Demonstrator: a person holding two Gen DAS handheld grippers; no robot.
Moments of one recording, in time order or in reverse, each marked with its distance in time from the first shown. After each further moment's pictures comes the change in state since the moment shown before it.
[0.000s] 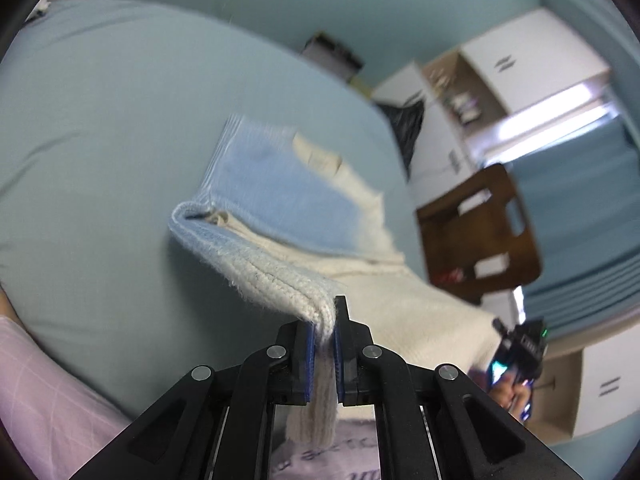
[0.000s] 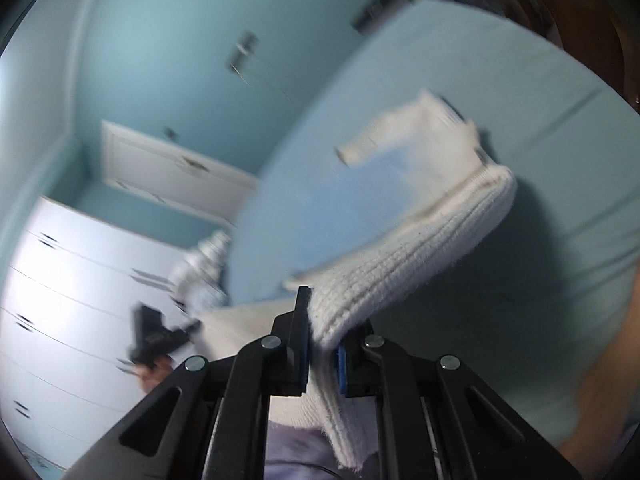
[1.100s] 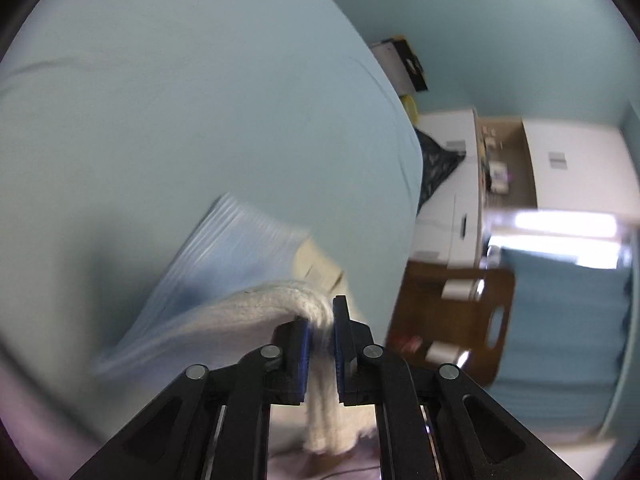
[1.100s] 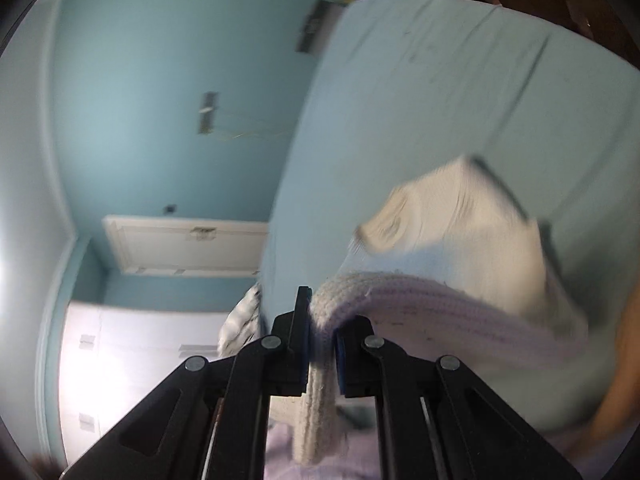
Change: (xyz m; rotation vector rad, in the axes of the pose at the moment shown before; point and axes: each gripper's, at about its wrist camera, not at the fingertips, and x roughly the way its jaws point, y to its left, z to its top) left arm 0.119 0.086 0.154 -0.470 0.105 -0.082; right arm 0.024 -0.054 0.049 0.354 -0.058 -0.013
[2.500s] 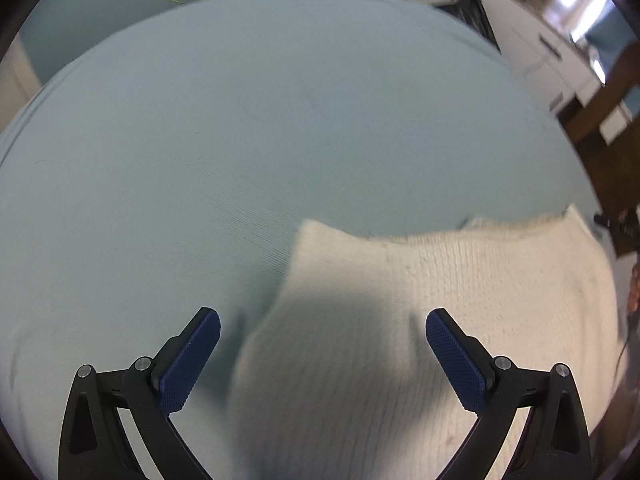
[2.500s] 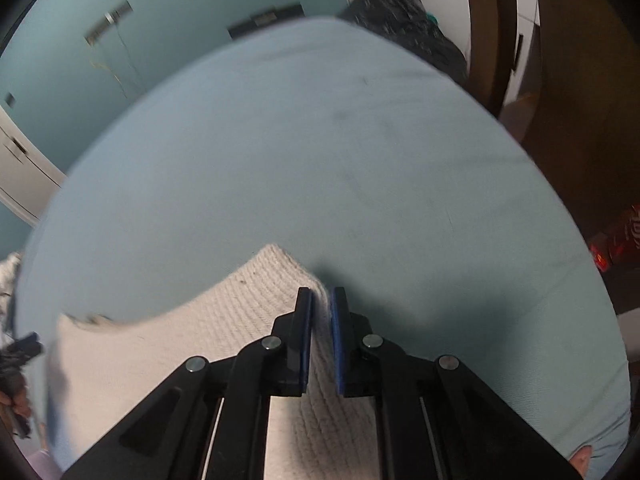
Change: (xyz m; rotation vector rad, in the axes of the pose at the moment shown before) left arm 0.228 -0.007 0.004 0.846 0.041 0.641; right arm 0.098 -0.044 0.095 -0.532 -0.117 -0.796
